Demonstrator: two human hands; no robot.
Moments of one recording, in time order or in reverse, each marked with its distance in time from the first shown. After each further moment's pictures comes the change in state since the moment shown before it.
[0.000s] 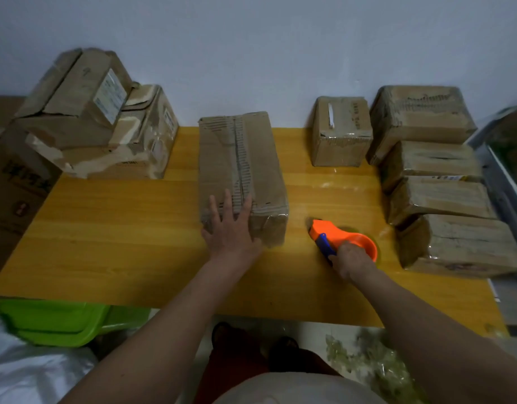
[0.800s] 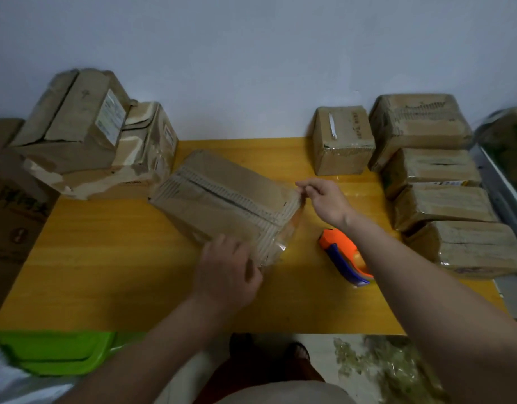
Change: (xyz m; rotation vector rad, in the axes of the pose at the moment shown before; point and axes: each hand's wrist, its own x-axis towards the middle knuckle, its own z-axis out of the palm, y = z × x) left_hand -0.031 -0.049 -0.044 -0.055 0.351 0.563; right_hand 0.017 -0.097 -0.102 0.780 0.224 -0.402
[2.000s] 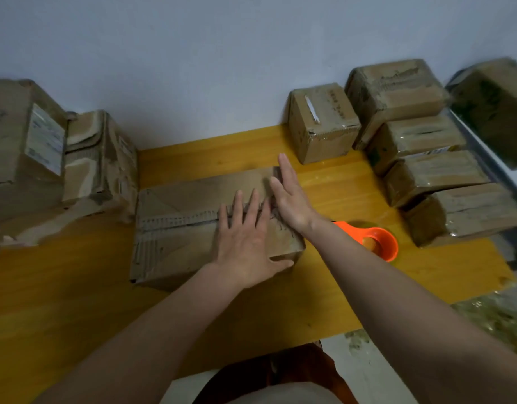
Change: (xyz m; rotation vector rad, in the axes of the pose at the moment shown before) left_hand 0.089 -0.048 0.058 0.180 -0.456 0.123; right_hand 0.024 -0.028 0.068 0.159 0.138 -0.034
